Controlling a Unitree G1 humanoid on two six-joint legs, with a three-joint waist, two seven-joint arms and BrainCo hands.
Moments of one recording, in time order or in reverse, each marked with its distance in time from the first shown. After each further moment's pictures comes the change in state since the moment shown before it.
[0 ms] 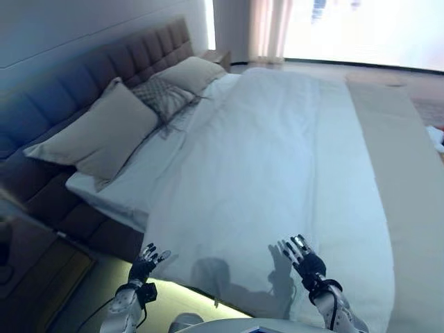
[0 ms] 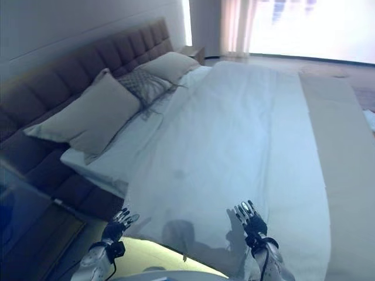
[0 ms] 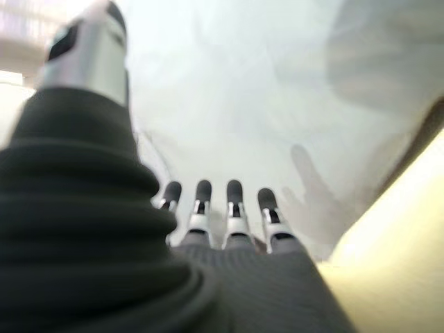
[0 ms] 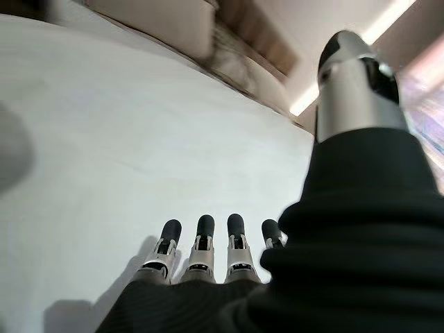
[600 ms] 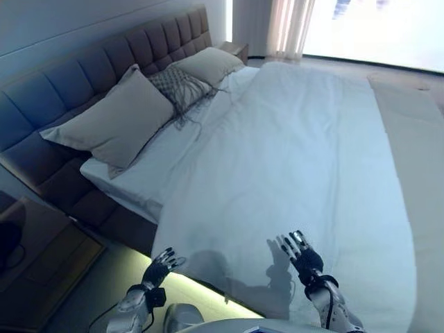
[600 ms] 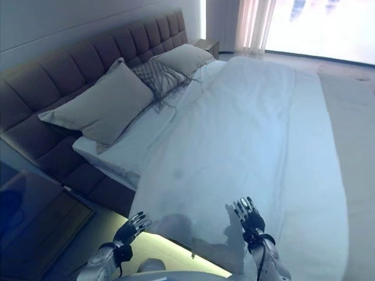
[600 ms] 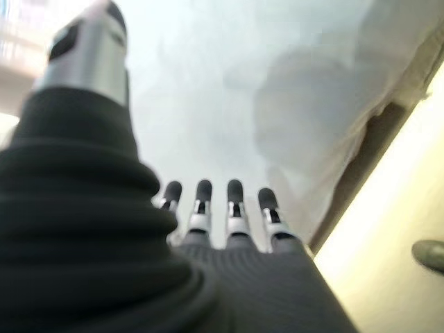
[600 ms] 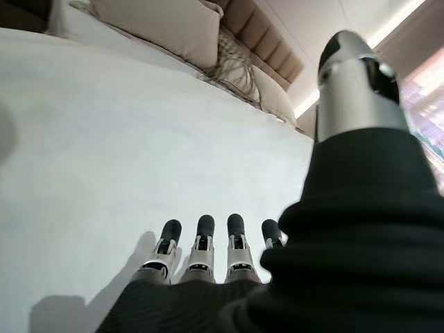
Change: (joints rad) left arm -0.069 0.006 -0.089 0.063 0.007 0.038 -0.130; right arm -0.022 0.051 0.025 -0.012 0.058 -0.082 -0.082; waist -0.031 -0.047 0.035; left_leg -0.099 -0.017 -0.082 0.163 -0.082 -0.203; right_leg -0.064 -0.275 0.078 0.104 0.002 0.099
